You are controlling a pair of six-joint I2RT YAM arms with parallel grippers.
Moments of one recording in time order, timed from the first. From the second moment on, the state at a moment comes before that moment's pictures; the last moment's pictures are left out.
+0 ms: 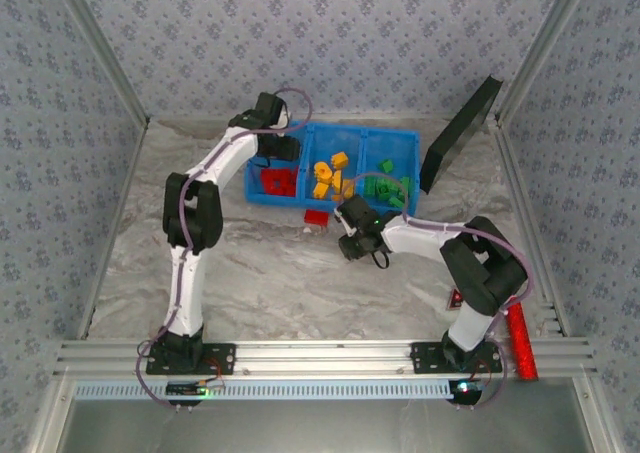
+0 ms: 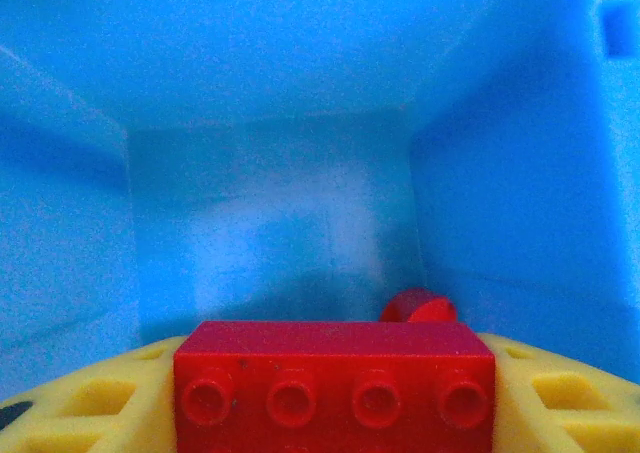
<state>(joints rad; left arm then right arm) -0.37 2.26 2.04 -0.78 0.03 -0.17 0.70 1.70 0.93 -0.37 0.08 0.14</state>
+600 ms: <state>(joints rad) -0.37 2.28 2.05 -0.79 0.02 -0.17 0.67 1.65 1.28 -0.52 0.05 0.02</state>
